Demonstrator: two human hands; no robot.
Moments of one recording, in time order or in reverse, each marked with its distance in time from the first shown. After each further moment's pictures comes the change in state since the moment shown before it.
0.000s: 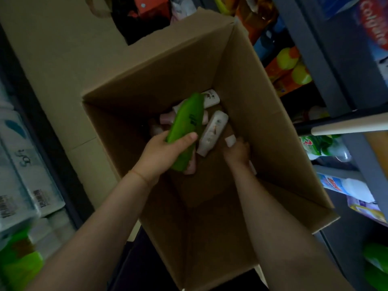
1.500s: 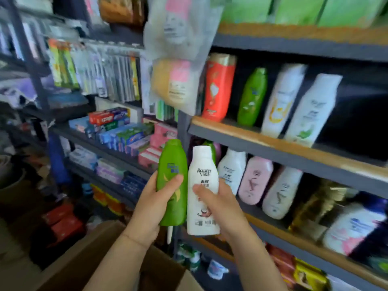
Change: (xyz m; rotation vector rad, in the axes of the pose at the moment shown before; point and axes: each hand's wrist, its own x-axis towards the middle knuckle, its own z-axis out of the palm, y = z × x) left_hand -0.426 0.181 0.139 -0.305 -0.492 0.908; right_hand -0.498 0.059 -0.421 1.079 0.334 -0.787
